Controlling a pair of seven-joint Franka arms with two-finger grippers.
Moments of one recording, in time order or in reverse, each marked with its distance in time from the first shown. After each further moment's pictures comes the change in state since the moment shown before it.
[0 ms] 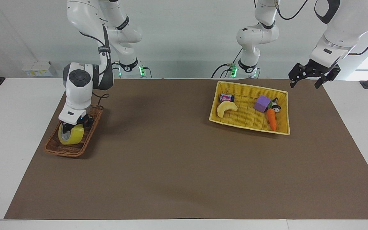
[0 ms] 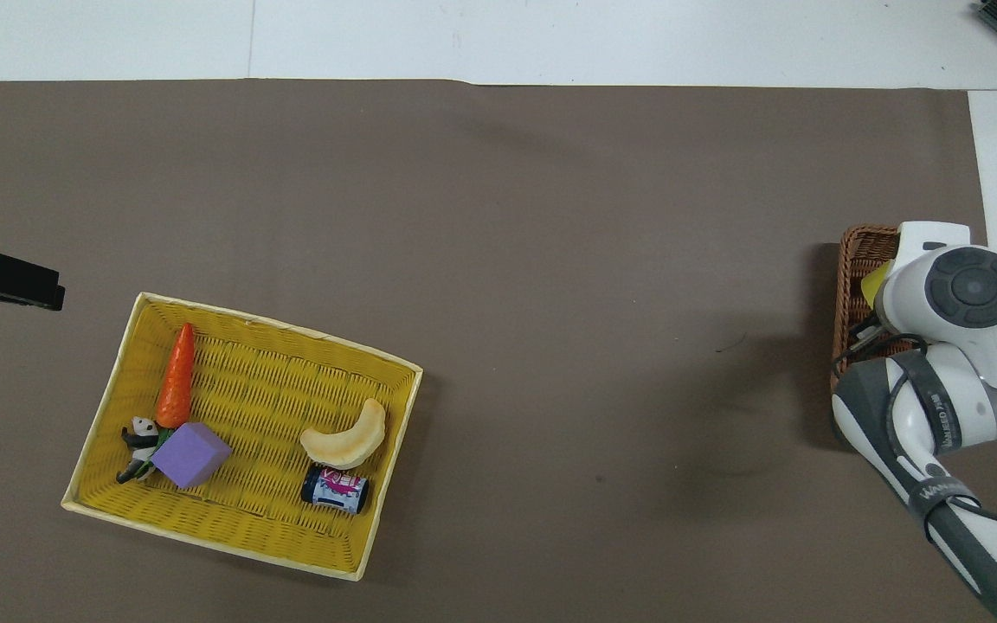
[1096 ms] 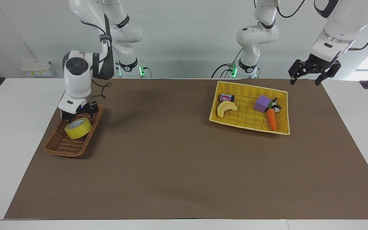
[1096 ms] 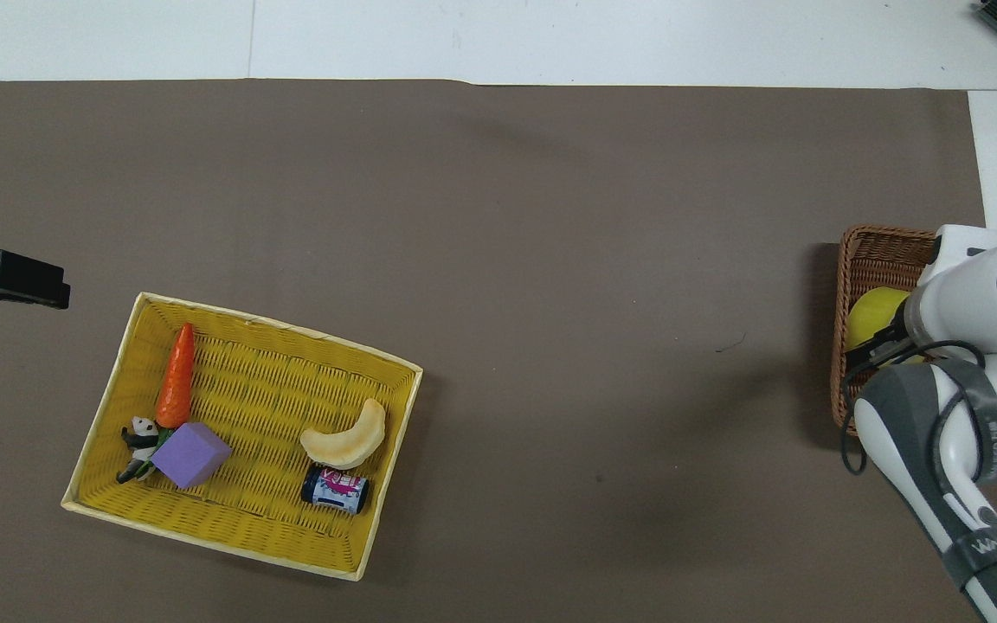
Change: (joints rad) left arm 0.000 -0.009 -0.009 0.001 -0.017 -0.007 -0.079; right arm 0.045 -0.181 0.008 0.012 0.240 -0.233 -0.035
